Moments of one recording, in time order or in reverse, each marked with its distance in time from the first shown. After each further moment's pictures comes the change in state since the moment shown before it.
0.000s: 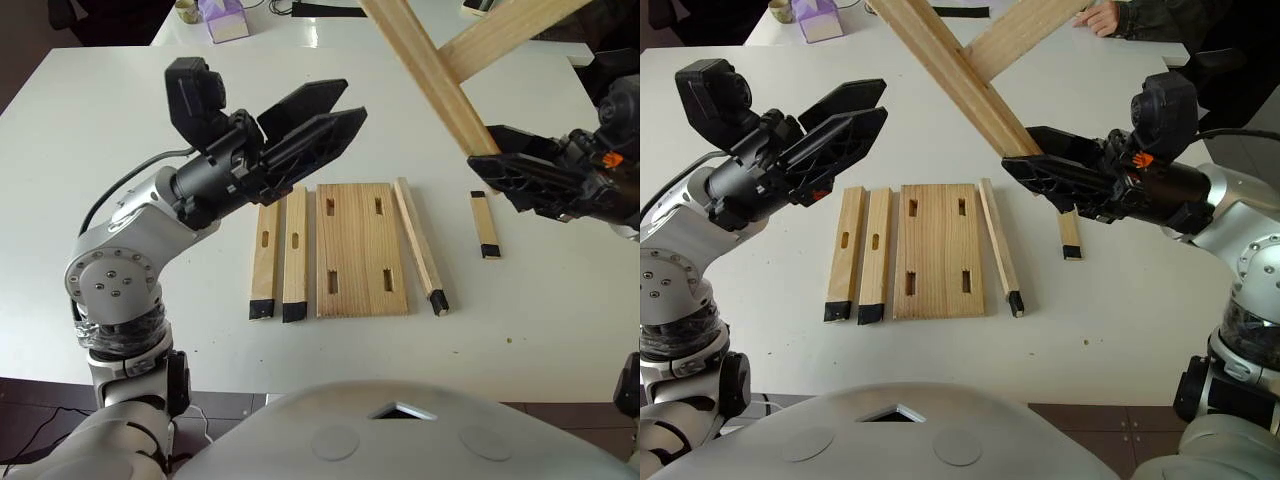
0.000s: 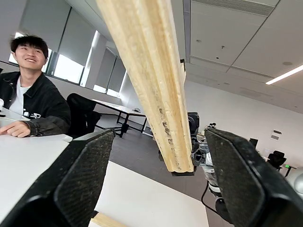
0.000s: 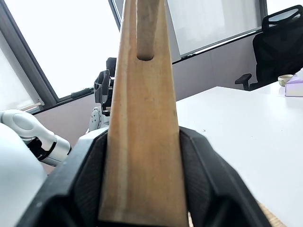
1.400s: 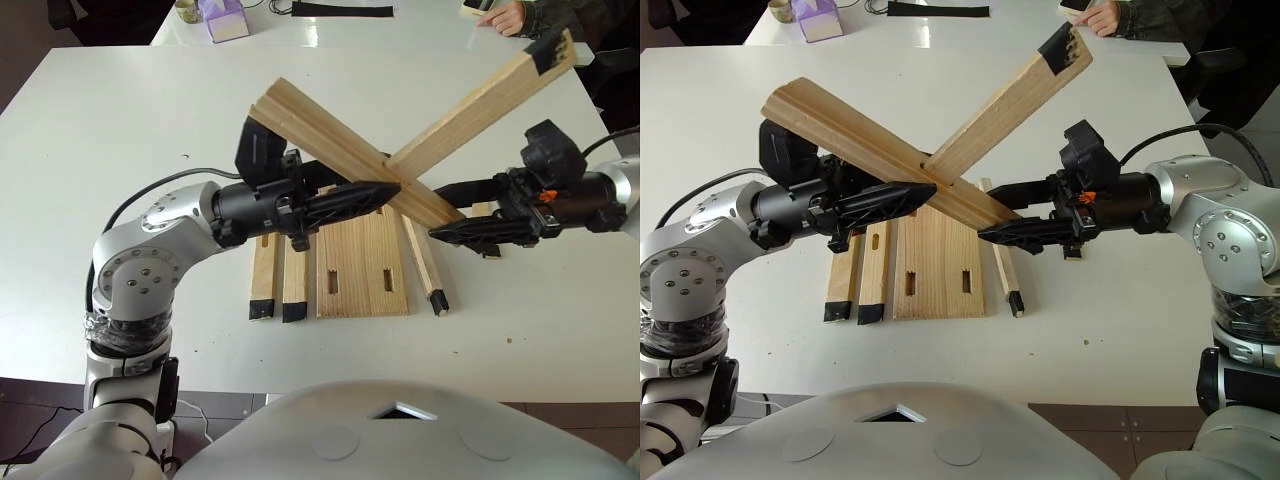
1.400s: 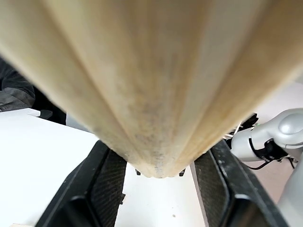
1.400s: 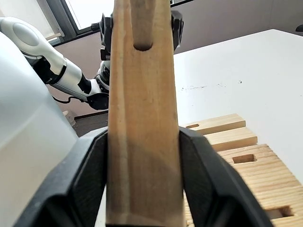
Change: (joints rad) left arm 0.011 0.058 -0.179 0.018 0.237 -0.036 -0.217; right arm -0.052 -0.093 0.287 0.025 -0.408 -0.159 0.355
